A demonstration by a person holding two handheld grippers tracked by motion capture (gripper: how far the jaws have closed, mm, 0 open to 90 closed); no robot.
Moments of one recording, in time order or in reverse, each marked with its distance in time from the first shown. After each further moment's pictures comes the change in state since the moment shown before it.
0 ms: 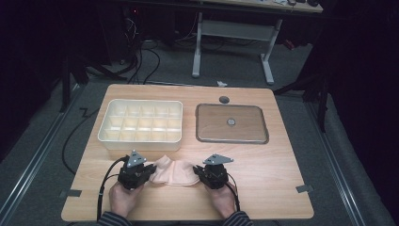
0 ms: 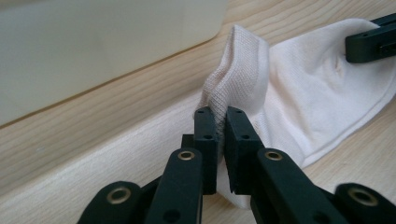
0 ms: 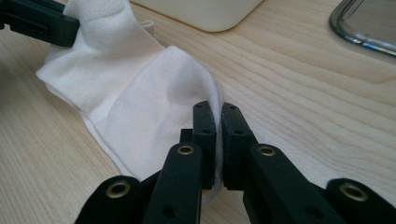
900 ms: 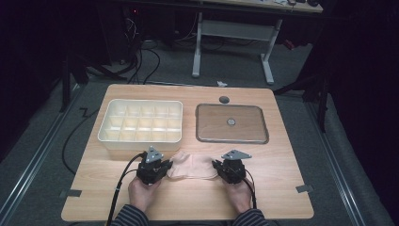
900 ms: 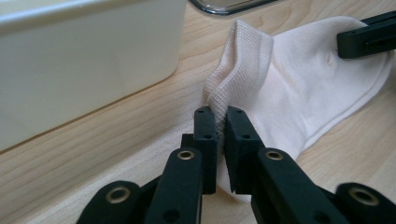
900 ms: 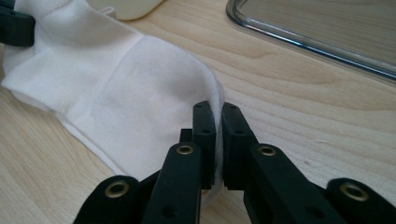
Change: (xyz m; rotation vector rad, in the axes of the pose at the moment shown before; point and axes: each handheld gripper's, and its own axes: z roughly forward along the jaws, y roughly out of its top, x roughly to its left) left arm -0.026 0.020 0.039 -0.034 -0.030 -0.014; right arm -0.048 -0.010 -0.023 0.015 -0.130 0.035
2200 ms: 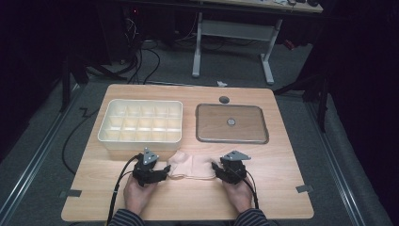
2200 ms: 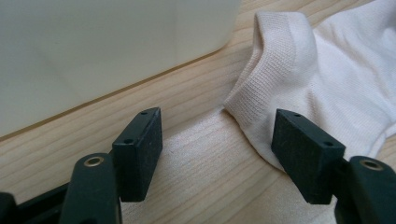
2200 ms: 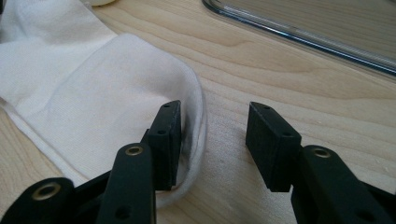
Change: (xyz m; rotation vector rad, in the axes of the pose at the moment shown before) left arm 0.019 -0.019 0.009 0.013 0.105 0.006; right arm -0.007 -0.009 0.009 0.002 -0.070 -0.006
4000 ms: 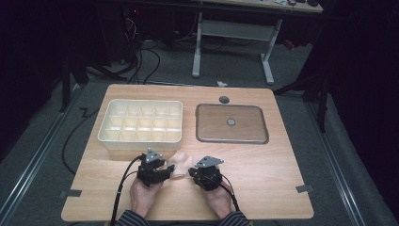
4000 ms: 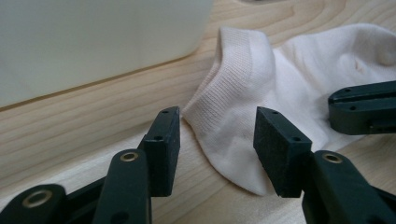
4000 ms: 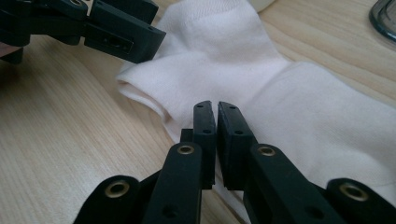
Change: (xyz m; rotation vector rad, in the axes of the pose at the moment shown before) left arm -0.017 0.008 -0.001 0.016 -0.054 -0.098; right arm 0.074 0.017 0.017 0.030 0.189 -0.132
